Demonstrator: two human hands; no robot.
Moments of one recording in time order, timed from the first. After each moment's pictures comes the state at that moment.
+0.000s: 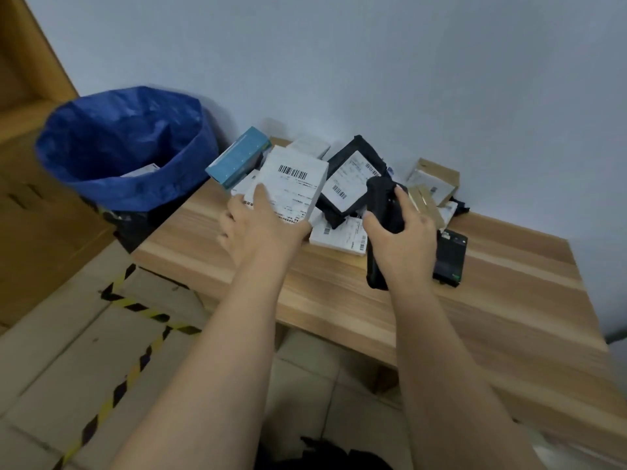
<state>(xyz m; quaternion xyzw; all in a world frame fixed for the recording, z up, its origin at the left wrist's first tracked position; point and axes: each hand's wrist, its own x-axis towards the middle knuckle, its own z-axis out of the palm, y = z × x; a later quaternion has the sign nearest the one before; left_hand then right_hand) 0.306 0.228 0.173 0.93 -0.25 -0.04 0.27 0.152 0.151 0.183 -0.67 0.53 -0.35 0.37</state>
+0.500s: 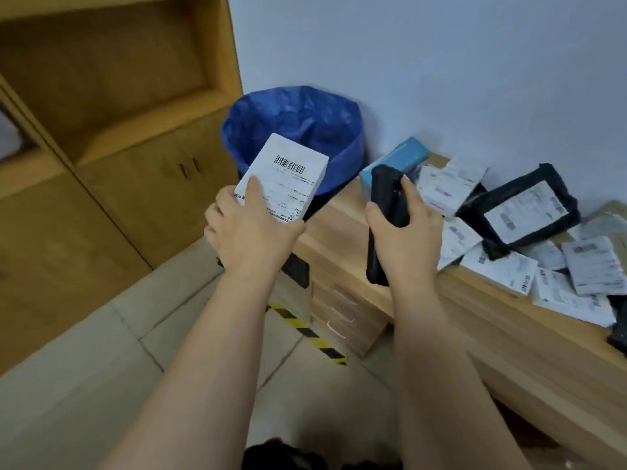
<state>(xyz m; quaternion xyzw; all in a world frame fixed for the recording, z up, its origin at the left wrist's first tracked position) 0.510 0.461 0.186 0.95 -0.12 0.05 0.27 0.393 0.329 0.188 -0.73 0.41 -0.32 0.45</state>
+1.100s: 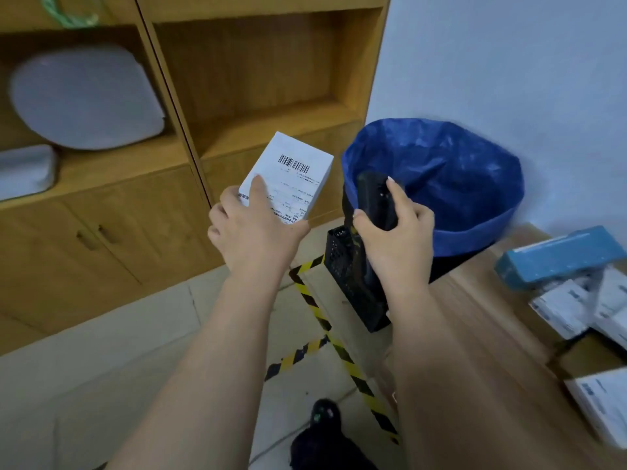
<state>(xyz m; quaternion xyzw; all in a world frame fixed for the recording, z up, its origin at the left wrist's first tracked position) 0.731 0.564 0.181 0.96 0.05 0.11 0.25 0.673 0.407 0.178 -0.83 0.25 -0.22 0.44</state>
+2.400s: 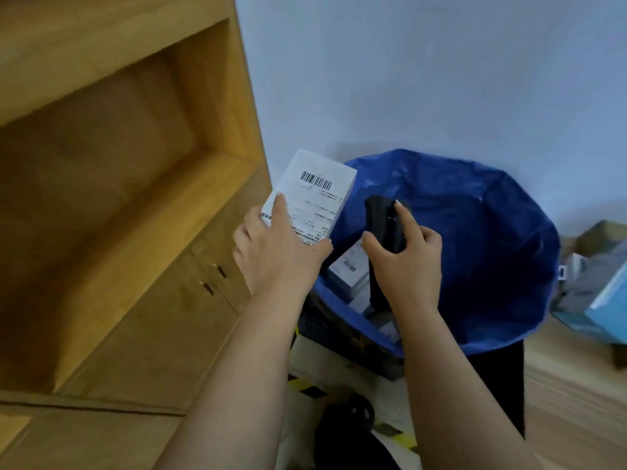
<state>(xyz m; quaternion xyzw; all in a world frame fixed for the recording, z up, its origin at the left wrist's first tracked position) 1.180 0.362 0.160 0.94 -0.26 -0.02 0.23 1.055 0.272 0.133 -0.68 0.52 -0.32 0.41</state>
